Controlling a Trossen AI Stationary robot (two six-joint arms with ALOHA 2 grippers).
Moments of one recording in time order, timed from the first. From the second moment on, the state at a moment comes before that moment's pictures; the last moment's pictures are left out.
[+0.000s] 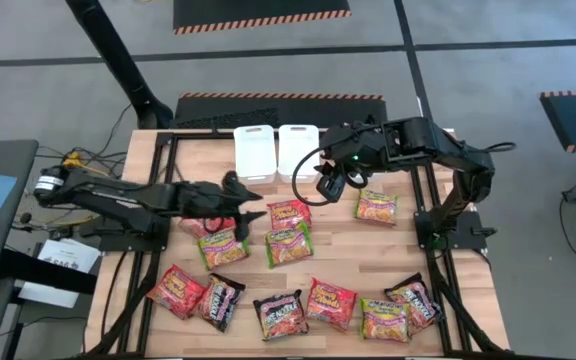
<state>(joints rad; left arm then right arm) -0.08 1.17 0.77 0.01 -0.31 -0.18 0.04 1.73 2.30 -1.40 0.37 0.39</state>
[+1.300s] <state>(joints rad) -0.14 1.74 0.94 0.07 -0.11 0.05 0.01 1.74 2.30 -1.41 0.37 0.38</state>
